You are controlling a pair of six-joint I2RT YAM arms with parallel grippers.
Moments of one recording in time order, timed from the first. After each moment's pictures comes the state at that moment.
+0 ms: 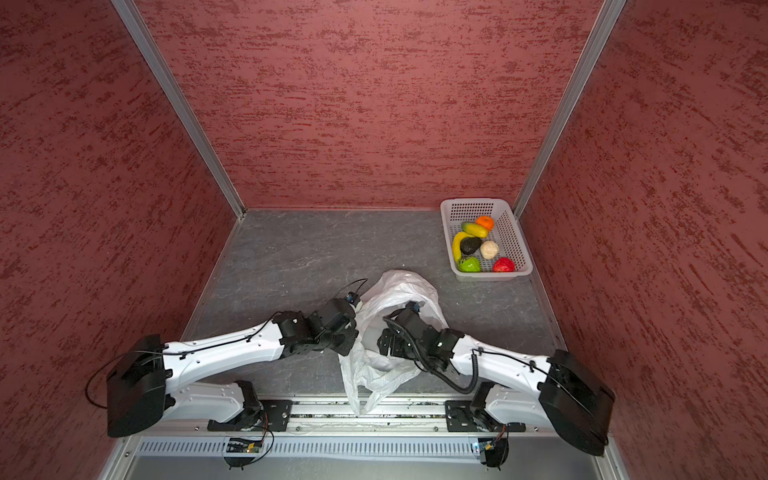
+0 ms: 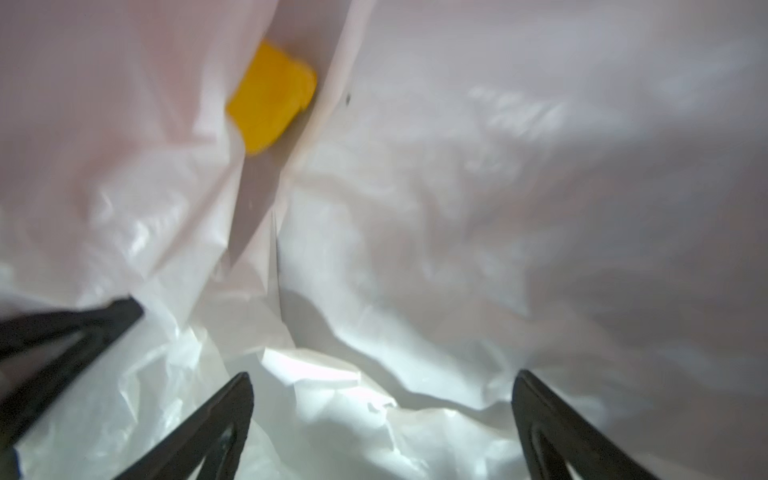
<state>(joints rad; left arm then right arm) -0.99 1.30 0.78 -0.52 -0.10 -0.49 0.89 1.15 0.53 -0.30 -0.02 1.05</state>
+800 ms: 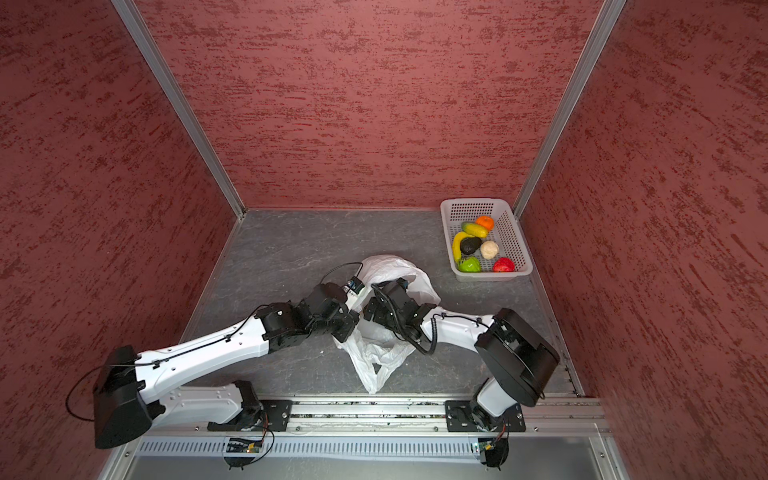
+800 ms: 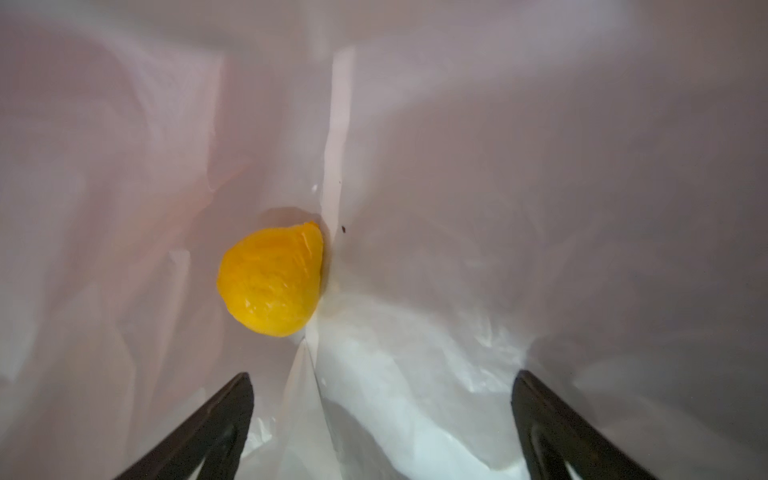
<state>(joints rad) -0.96 1.20 0.87 -0.52 -0.11 -0.22 0.81 1.59 0.79 -0.03 -0.06 1.11</state>
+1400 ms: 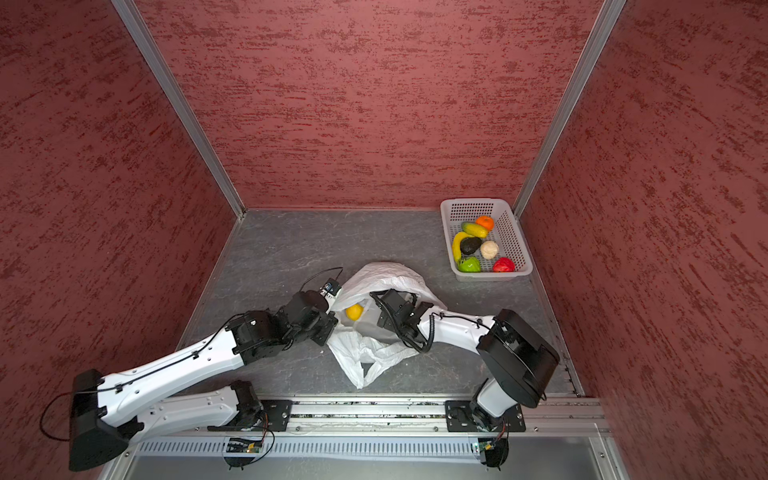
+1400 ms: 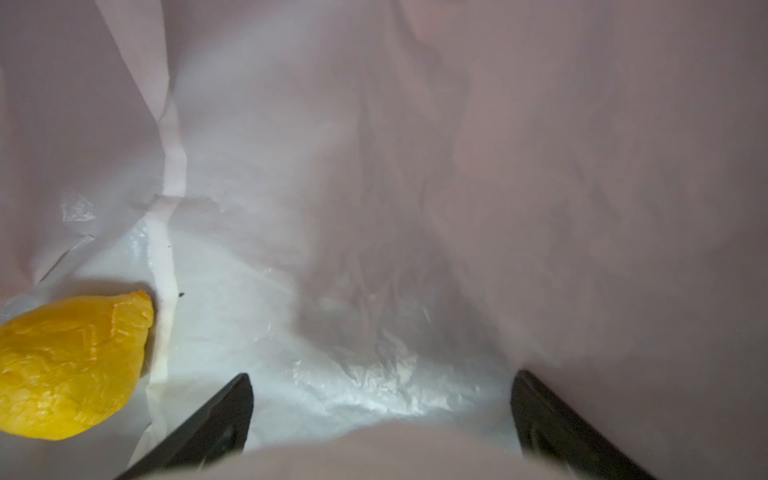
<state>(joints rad) -0.96 1.04 0.84 -0.70 -0.32 -0.27 0.83 1.54 0.78 -0.42 0.21 1.17</state>
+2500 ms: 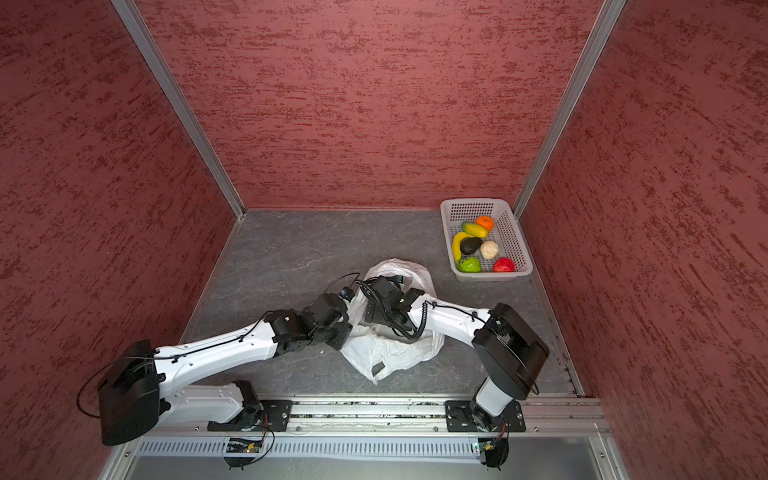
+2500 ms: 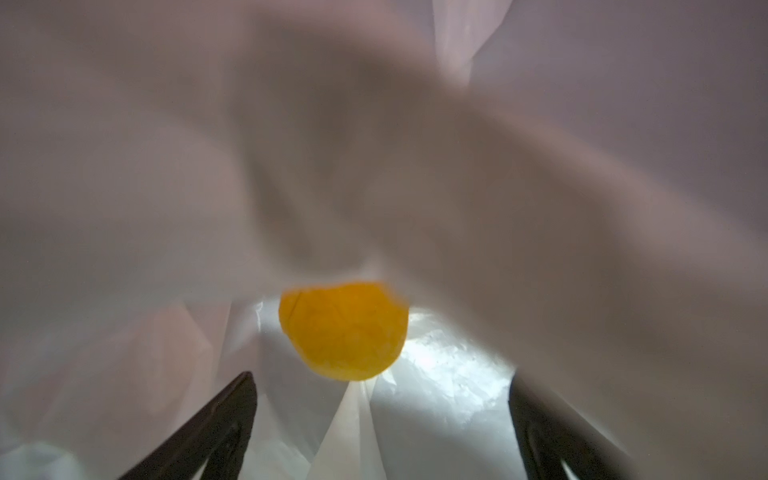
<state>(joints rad) -0.92 1.26 0.75 -0.49 -0.14 -0.36 0.84 1.63 0.99 -0.48 0.08 0.99</state>
